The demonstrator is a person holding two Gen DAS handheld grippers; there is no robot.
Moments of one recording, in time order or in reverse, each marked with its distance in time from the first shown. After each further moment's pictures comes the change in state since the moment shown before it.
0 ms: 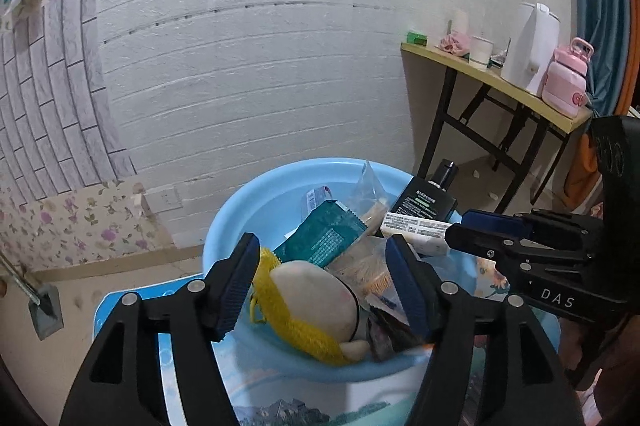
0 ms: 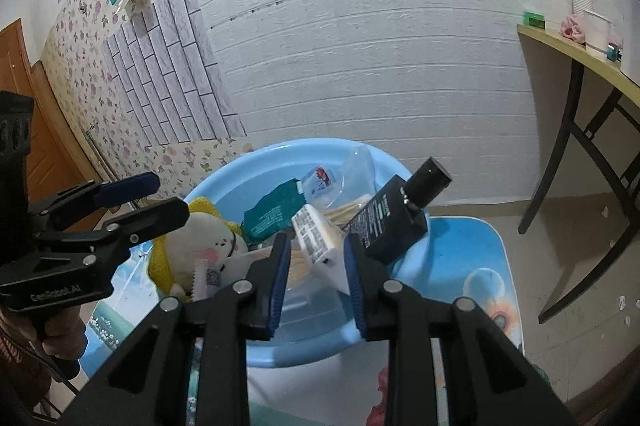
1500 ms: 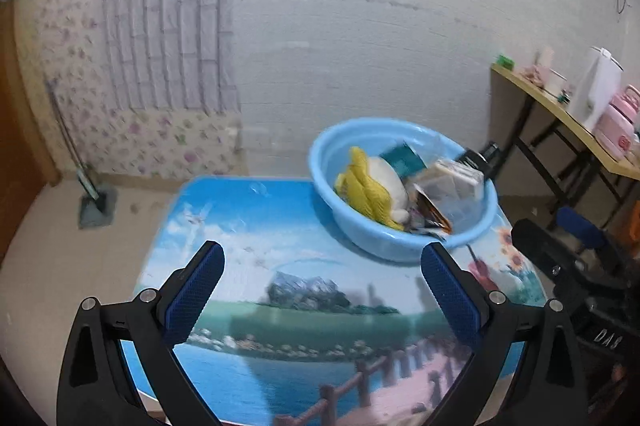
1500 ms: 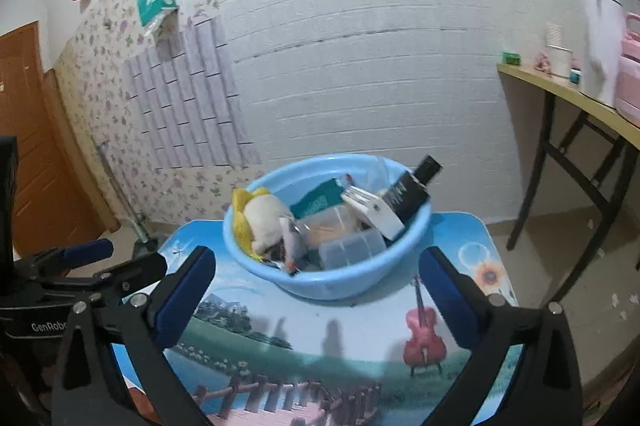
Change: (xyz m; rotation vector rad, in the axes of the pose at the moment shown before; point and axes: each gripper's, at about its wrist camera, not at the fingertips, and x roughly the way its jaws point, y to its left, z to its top) left arm -0.107 -0.008 -0.082 -0.267 -0.002 0.320; right arm -0.088 0.056 -0.051 -0.031 -0.155 -0.021
